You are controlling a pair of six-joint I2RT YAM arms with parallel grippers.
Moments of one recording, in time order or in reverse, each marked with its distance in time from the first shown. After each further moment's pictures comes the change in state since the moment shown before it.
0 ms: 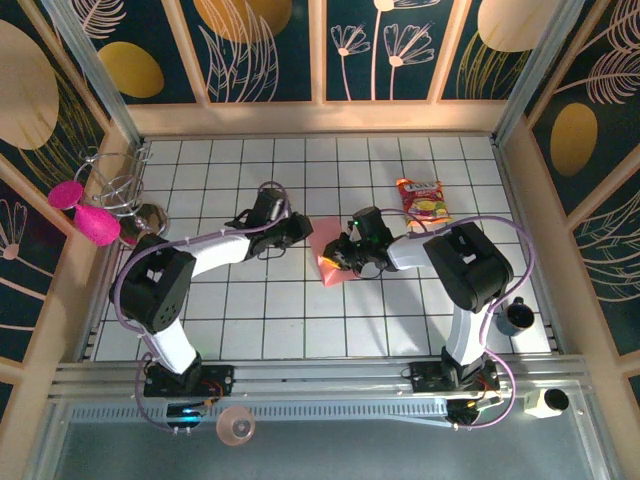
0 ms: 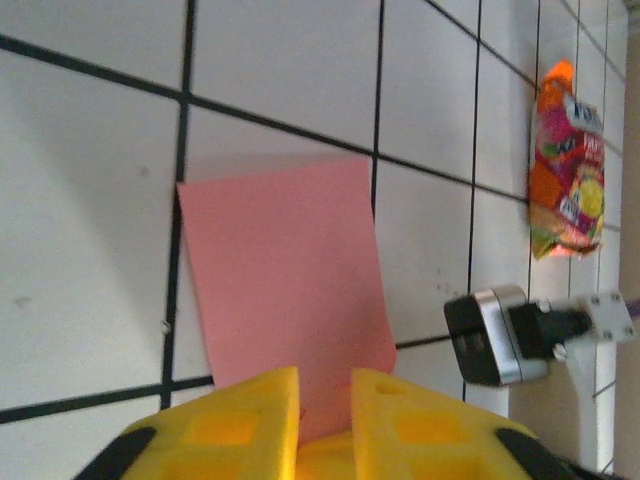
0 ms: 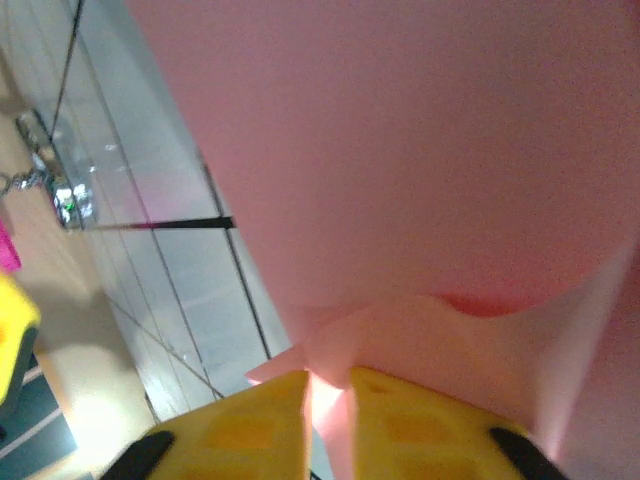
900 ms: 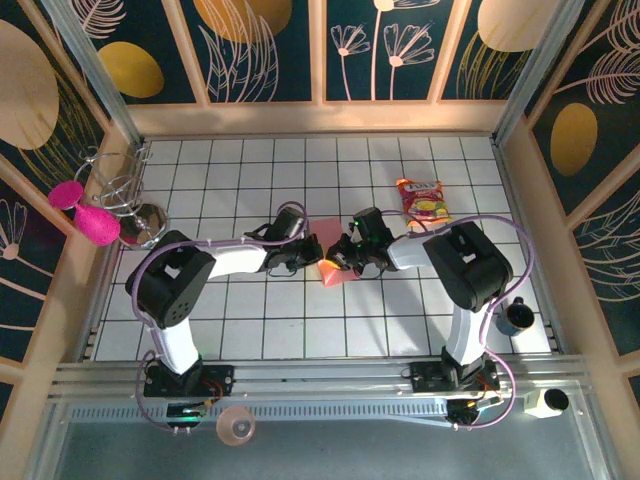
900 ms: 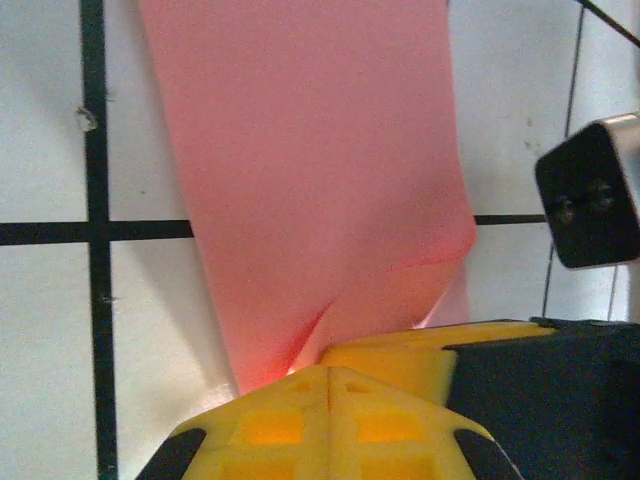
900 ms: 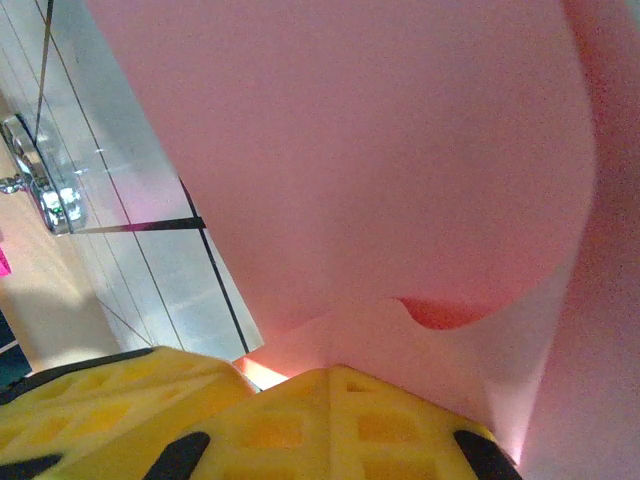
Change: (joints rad) left arm -0.111 0.084 -0.022 -0.042 0.005 -0.021; right arm -0.005 0.006 0.000 -0.015 -0.003 0.005
